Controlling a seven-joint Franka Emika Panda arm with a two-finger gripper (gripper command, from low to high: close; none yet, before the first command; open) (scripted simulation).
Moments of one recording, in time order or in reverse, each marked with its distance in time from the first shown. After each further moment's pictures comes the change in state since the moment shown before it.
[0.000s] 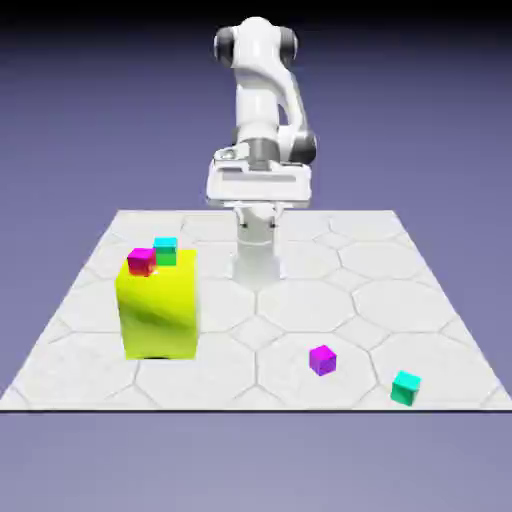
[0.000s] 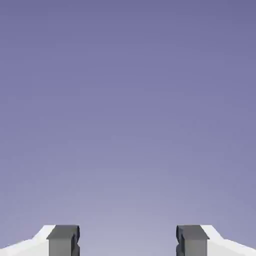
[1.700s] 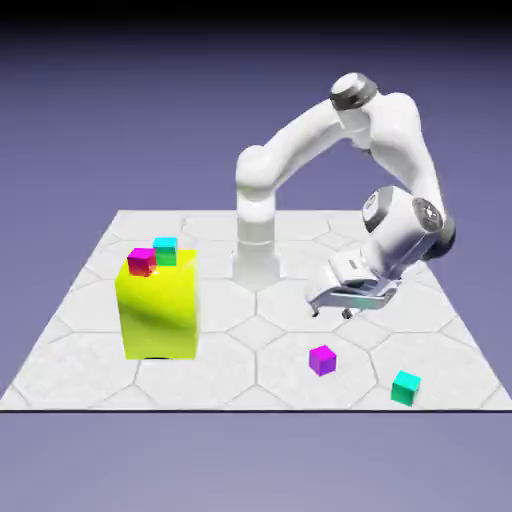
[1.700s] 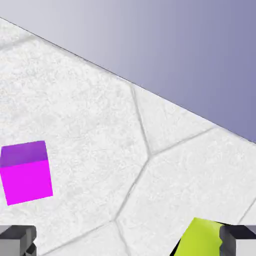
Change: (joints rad) arm -1.645 -0.385 1.848 0.894 0.473 -1.296 -0.432
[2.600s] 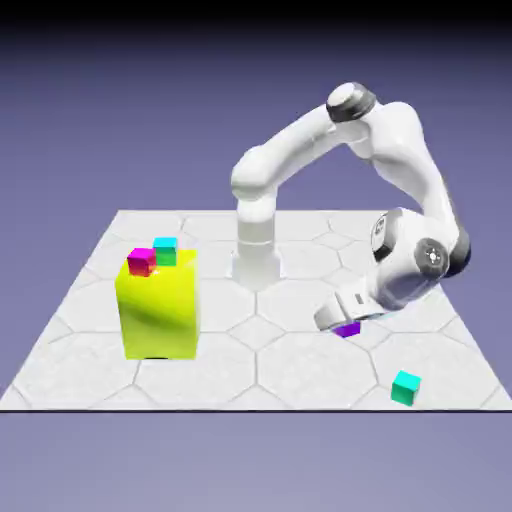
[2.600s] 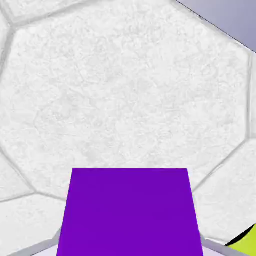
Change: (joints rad) arm -0.015 0.063 -0.039 0.118 0.036 -0.224 -0.046
